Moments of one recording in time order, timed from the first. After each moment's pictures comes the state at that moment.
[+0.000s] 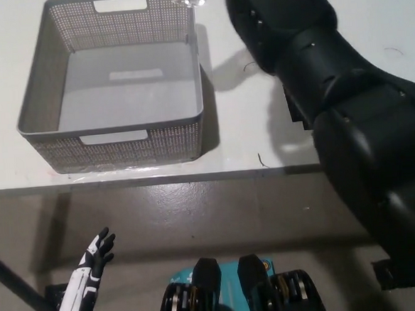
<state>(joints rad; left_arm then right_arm) 0.07 0.17 0.02 0.10 0.06 -0.29 -0.06 -1.62 0.07 -0.10 1.37 0.00 -0.29 -0.42</state>
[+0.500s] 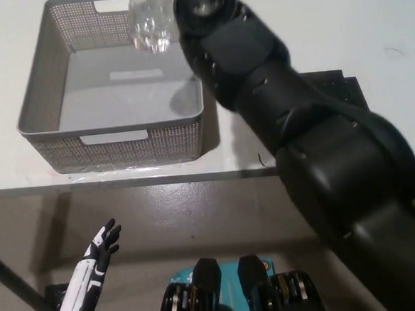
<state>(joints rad) 0.05 0.17 0.01 0.06 0.07 -0.28 -0.09 -1.57 0.17 0.00 1.41 -0.03 -0.28 -0.43</state>
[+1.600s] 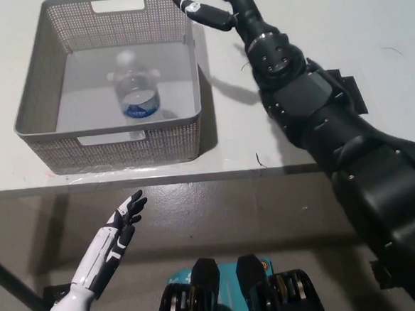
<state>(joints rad) -0.07 0.23 -0.06 0.05 0.07 -0.25 -0.17 -1.38 0.02 0.12 1.44 -0.09 -0.22 -0.17</state>
